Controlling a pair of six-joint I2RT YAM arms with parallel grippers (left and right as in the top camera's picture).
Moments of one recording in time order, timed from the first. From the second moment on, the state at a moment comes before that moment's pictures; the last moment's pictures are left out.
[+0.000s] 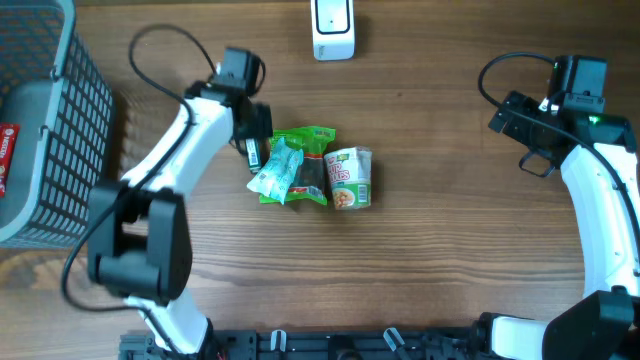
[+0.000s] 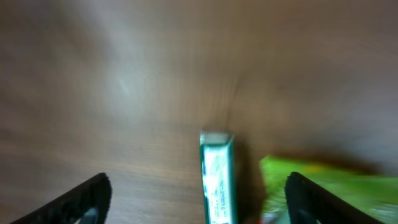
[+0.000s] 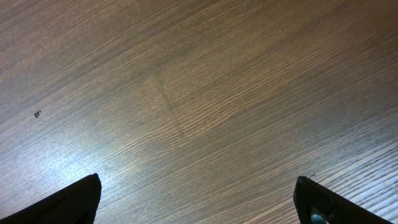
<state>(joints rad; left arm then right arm) -0.23 1.86 1.43 -0.76 -0.19 -0.28 -0.16 1.49 1.22 -0.80 0.11 0.35</state>
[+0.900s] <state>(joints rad) 0.69 1.70 1.79 -0.82 -0.11 -0.06 -0.16 1.49 1.22 -0.80 0.11 0.35</state>
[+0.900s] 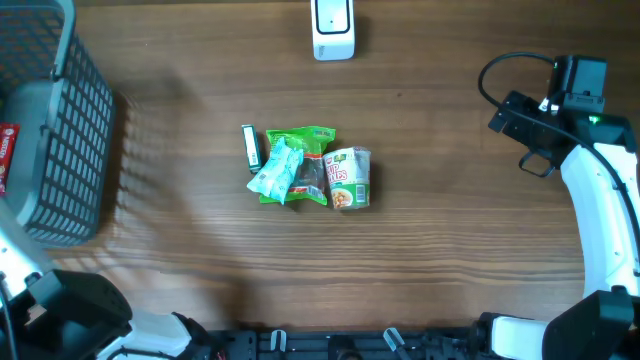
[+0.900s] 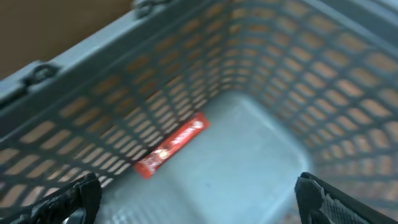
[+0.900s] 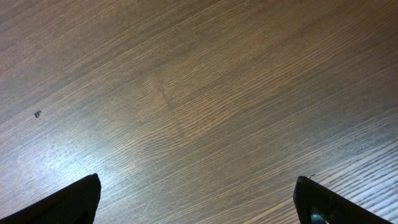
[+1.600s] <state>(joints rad) 0.76 2.13 1.79 -0.75 -0.08 0.06 -0.16 1.49 1.22 -0.80 0.11 0.35</state>
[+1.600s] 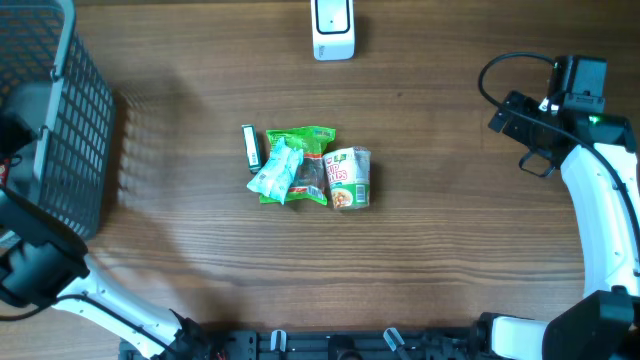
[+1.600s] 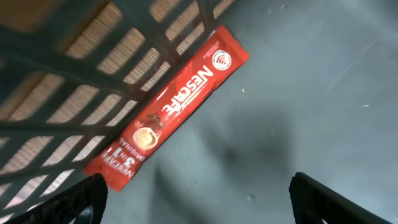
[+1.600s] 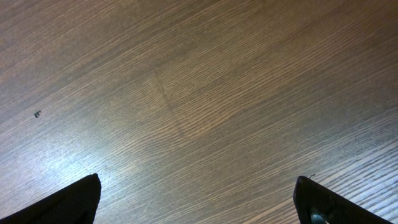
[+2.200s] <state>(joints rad) 0.76 2.21 1.79 -0.67 -0.08 0.14 -0.16 1.49 1.22 -0.80 0.11 0.35</state>
